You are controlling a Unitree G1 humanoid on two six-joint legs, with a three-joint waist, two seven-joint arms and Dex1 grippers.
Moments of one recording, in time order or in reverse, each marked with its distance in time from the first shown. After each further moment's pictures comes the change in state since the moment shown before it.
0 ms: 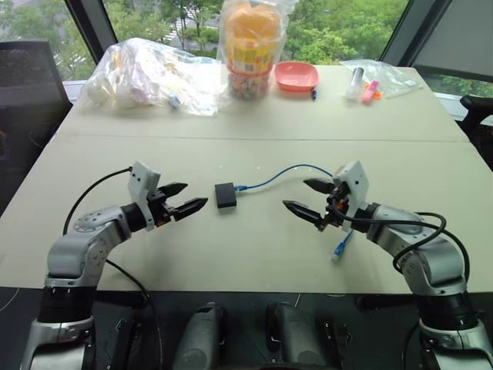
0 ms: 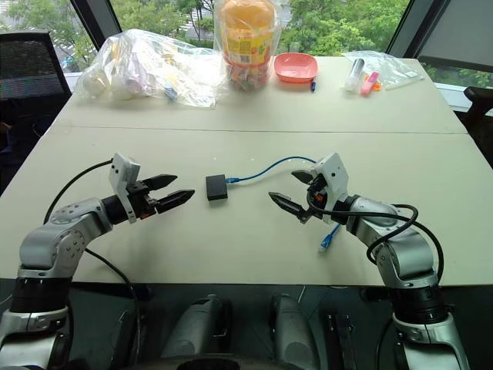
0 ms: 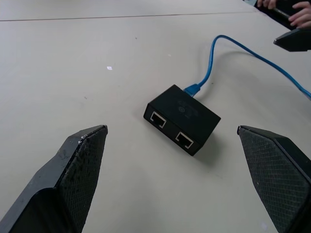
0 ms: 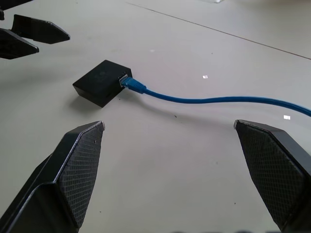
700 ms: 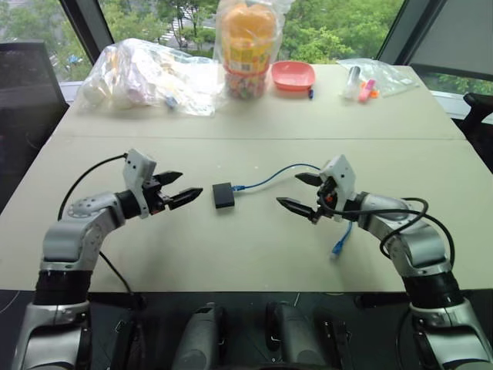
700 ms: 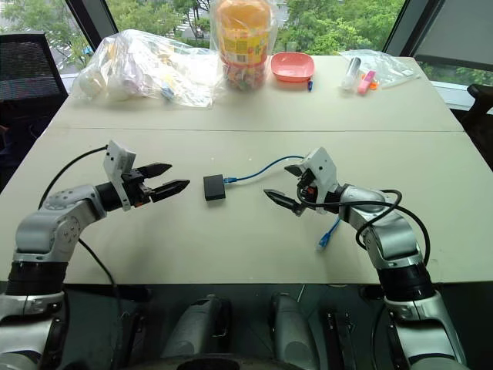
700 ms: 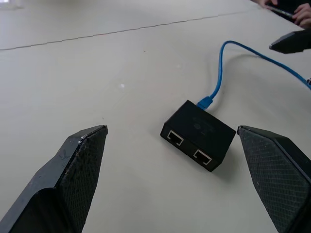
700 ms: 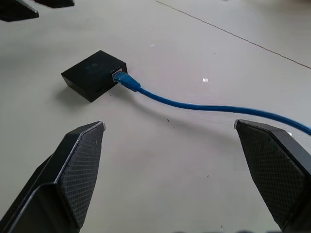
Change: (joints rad) left arm -0.115 0.118 -0.052 0.134 0.072 -0.071 -0.120; right arm -0.218 0.006 0.149 0.286 -0.164 -0.173 0.118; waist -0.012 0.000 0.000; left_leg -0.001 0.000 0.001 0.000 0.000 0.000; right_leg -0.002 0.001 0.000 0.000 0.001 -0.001
